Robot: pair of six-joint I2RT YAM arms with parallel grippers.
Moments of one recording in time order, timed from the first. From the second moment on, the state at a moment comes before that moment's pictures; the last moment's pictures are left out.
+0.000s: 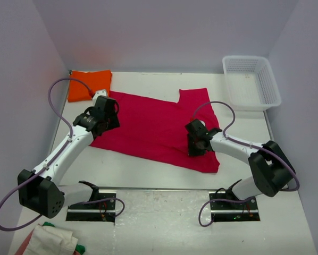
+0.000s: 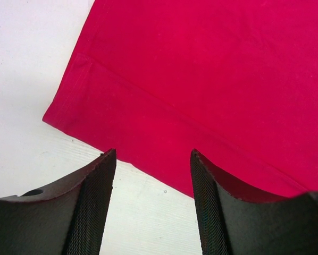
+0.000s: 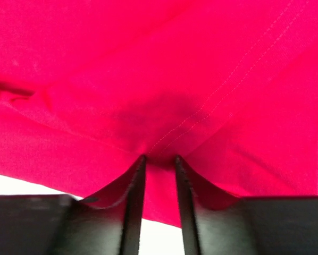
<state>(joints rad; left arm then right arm) -0.37 1.22 1.04 -0.73 -0.41 -0.54 0.63 1.47 0.78 -0.51 0.10 0.61</state>
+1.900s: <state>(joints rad) -0.37 1.23 0.96 -0.67 -0.32 -0.52 0.61 1.34 0.95 -0.60 0.25 0.51</state>
